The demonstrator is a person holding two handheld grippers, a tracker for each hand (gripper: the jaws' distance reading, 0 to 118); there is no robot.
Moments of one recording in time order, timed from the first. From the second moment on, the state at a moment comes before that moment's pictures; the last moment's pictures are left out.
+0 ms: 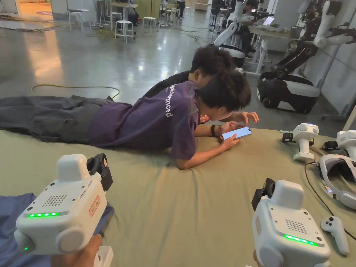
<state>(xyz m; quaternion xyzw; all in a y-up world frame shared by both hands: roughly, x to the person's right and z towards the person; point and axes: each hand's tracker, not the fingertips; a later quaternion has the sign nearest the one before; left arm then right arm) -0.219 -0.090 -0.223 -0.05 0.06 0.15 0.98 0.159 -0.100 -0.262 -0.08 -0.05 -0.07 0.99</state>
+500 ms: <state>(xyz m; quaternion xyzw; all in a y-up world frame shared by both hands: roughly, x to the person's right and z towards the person) -0.282 -0.091 -0.207 -0.21 0.08 0.12 0.97 0.138 -0.098 -0.262 -0.07 -0.01 0.01 1.00</state>
